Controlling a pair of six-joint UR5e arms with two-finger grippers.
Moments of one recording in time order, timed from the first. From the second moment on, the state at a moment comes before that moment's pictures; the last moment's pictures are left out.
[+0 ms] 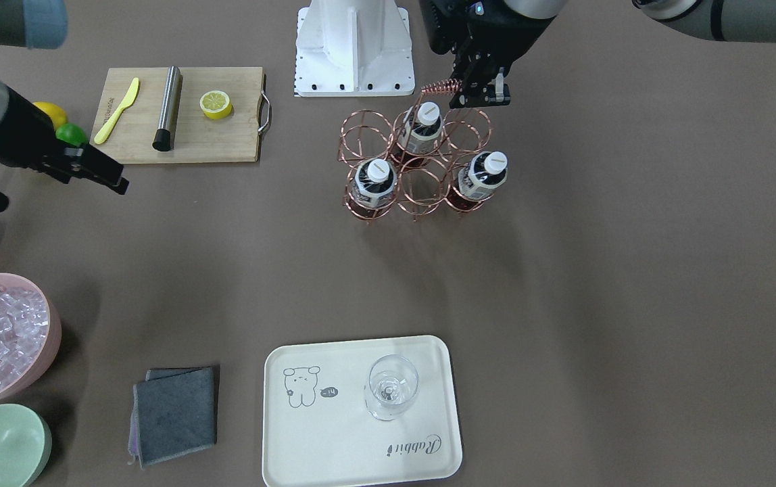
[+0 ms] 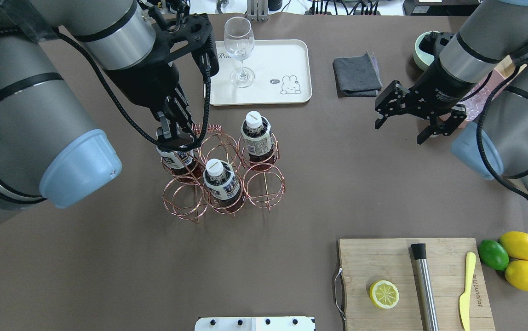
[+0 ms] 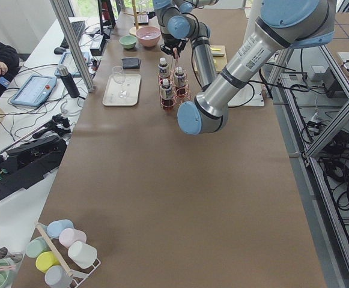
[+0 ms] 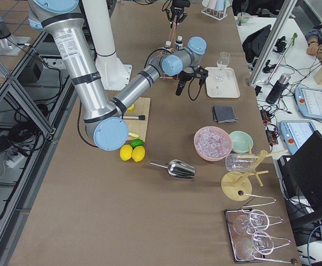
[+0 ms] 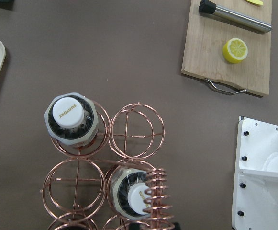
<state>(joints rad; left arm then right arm) -0.80 -2.39 -1.97 -1.16 -2.39 0.30 0.95 -1.11 1.86 -1.78 2.50 1.13</state>
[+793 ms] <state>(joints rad) -0.79 -2.45 -1.89 -1.19 -2.40 0.27 0.88 -0.86 1.68 -1.68 2.52 1.39</state>
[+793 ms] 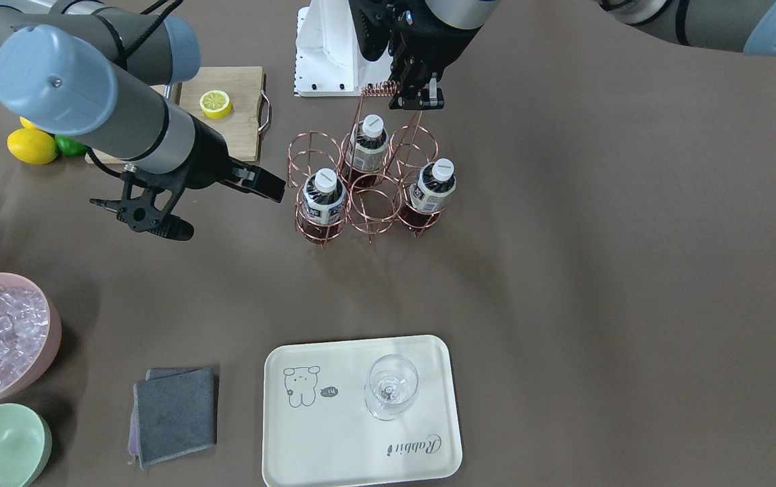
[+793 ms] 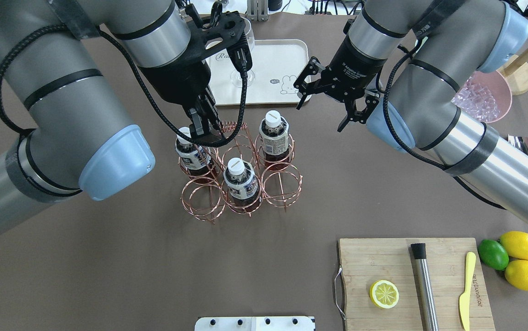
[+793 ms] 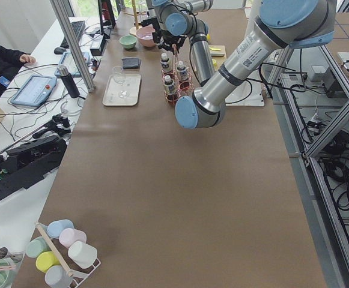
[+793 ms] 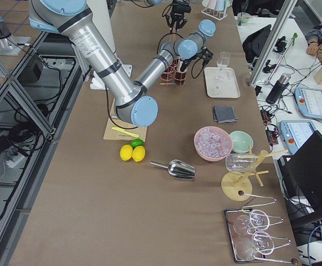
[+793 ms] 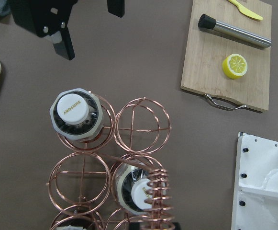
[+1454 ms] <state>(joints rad) -0.77 -2.44 -1.84 -1.24 -2.40 0.27 0.86 -0.79 1.60 -1.65 2.53 1.44</state>
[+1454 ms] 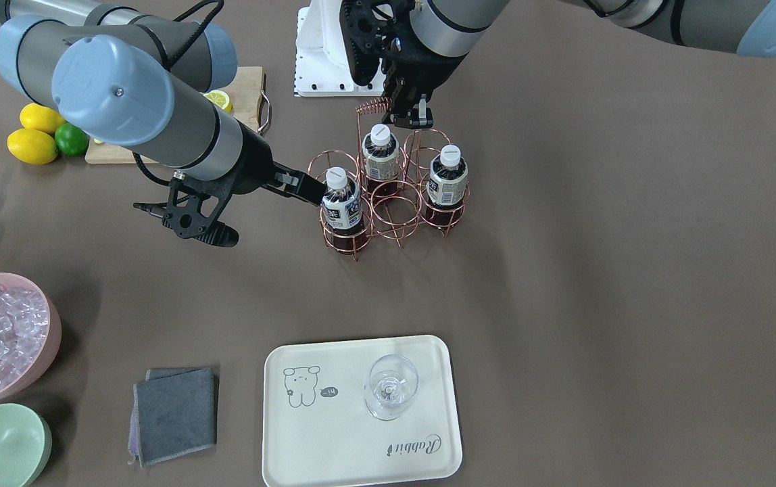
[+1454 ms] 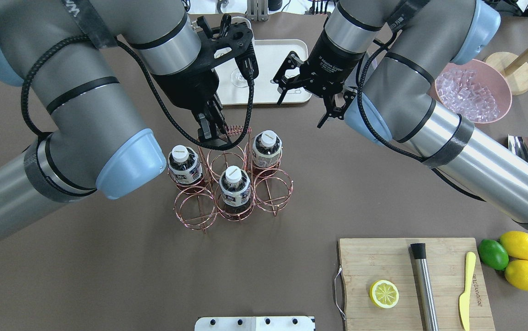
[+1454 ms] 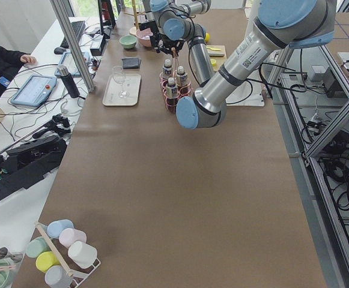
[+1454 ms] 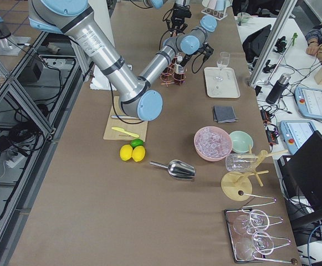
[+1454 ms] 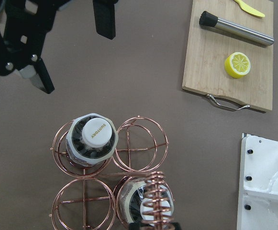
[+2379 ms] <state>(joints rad) -0.77 -2.44 -1.85 -1.25 -2.40 0.27 0.77 -0.76 1.54 -1.54 2.56 1.45</state>
